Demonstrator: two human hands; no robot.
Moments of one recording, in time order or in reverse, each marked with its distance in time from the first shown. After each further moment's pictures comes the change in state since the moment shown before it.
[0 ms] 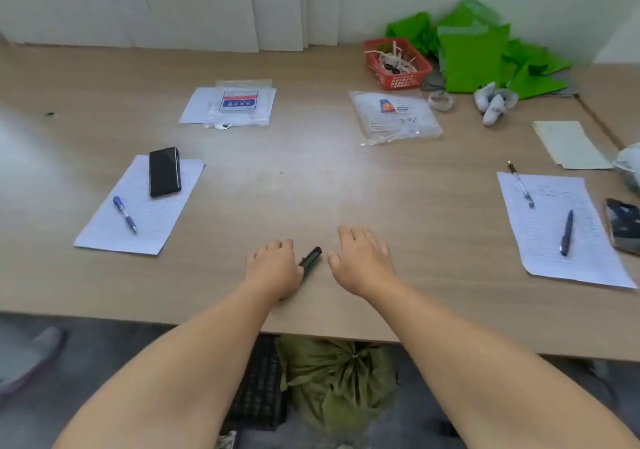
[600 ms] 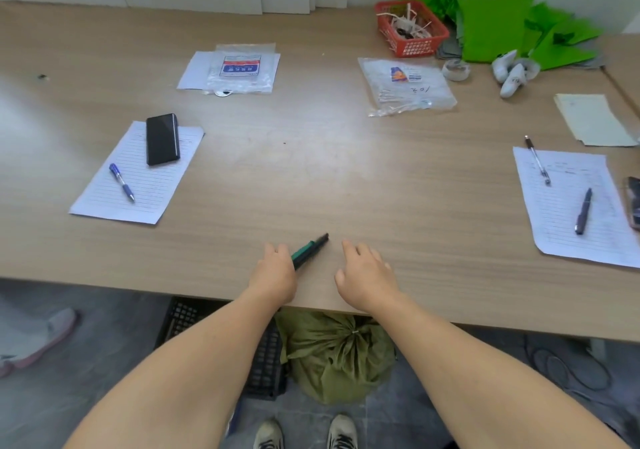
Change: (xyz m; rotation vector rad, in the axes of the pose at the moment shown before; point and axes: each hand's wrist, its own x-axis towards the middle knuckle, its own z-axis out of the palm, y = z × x) left_hand -0.017 -0.008 0.062 -0.219 -0.083 -0.117; right_hand -0.030 0.018 0.054 0.029 -0.180 0.054
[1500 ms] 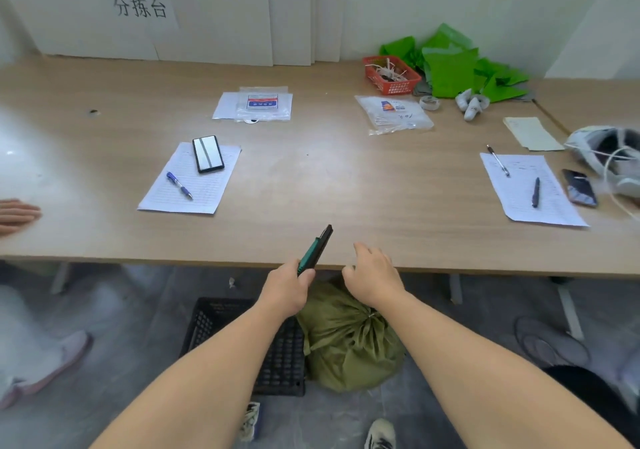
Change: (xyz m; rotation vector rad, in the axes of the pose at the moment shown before) left_hand -0.157 -0.108 -0.026 -0.398 0.035 0.199; right_hand -0.145 -0.101 0.038 0.150 0.159 0.121
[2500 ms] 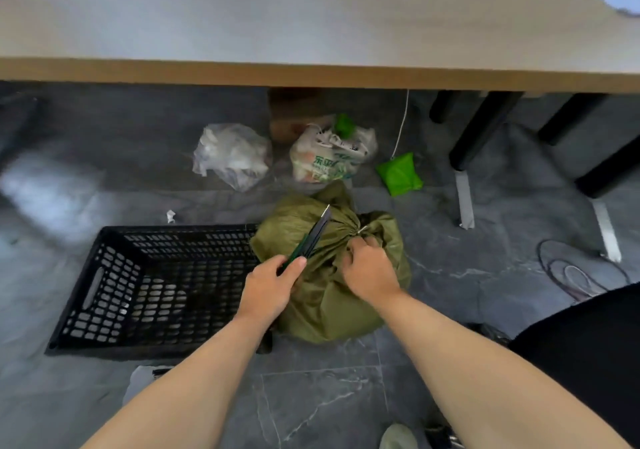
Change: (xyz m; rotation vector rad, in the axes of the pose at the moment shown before) left_hand 0.121 -0.232 0.334 -0.304 -0.004 -0.060; right_hand 0.130 0.240 0.336 0.077 0.102 0.048
